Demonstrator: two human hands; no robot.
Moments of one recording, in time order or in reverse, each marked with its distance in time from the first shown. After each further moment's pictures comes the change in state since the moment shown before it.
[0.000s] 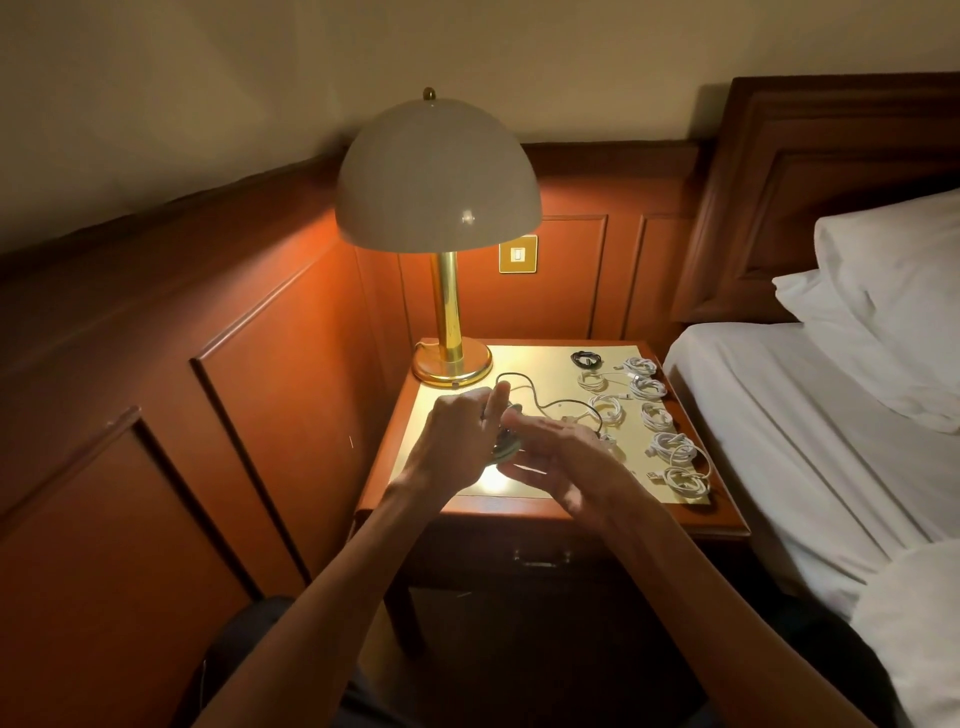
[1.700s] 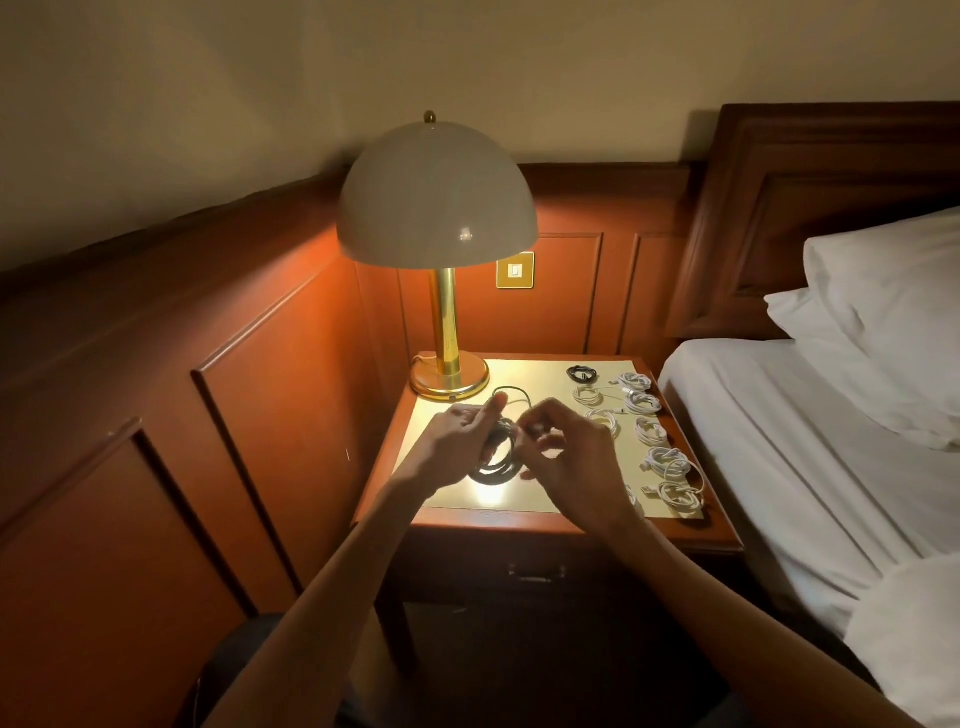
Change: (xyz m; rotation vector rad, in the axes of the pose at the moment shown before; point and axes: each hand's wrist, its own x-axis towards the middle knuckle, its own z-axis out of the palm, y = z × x) left_hand 0.010 -0.011 -0.001 -0.350 -0.289 -0.342; right_hand -0.003 0.000 -0.006 -0.977 0.249 -0.900
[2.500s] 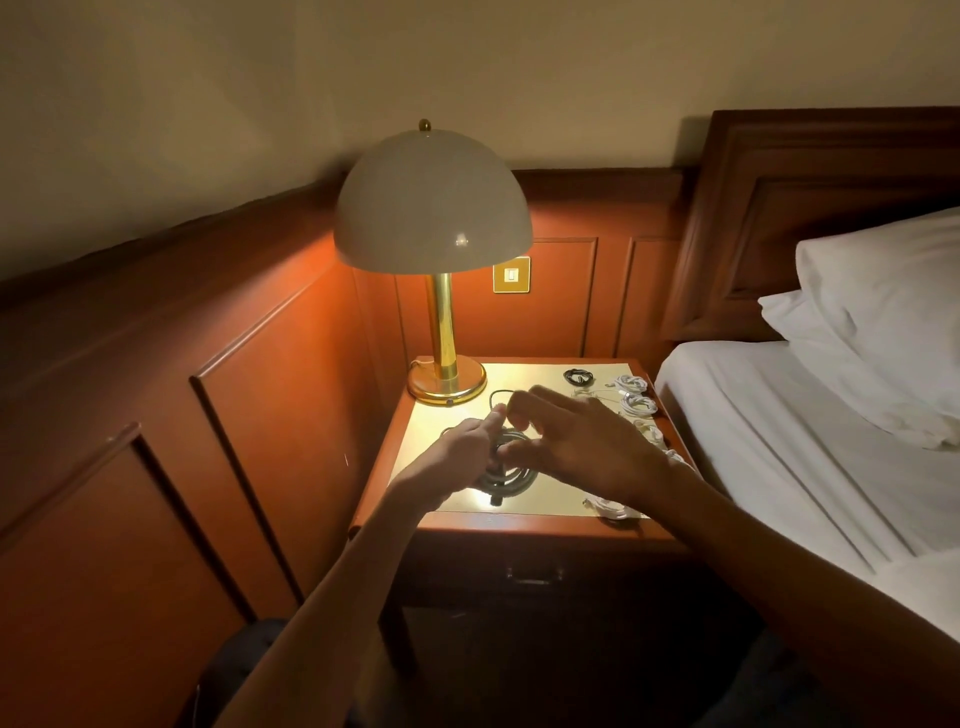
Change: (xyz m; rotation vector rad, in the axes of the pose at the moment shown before) left_hand -0.003 0.016 0.008 -0.216 -0.161 -0.278; right_hand 0.033 0.000 -0.037 -0.562 -0.342 -0.788
